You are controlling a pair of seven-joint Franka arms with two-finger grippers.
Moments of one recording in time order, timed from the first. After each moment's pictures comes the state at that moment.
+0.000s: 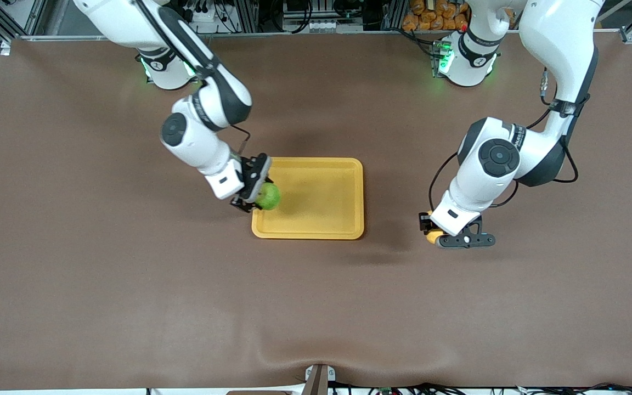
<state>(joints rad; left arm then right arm) -0.12 0.41 -0.26 -1.85 0.18 2.38 -0.52 0.30 0.41 0.32 -2.14 0.42 2.78 -0.99</state>
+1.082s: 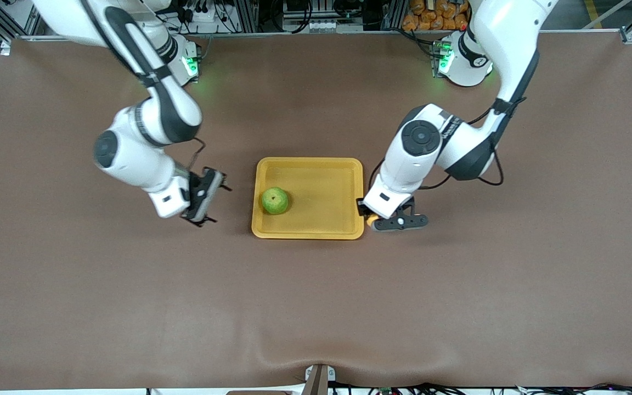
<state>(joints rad) -0.32 0.51 -0.29 -1.75 0.18 2.38 -0.81 0.00 0.27 0.29 -2.09 0.41 2.41 -1.12</state>
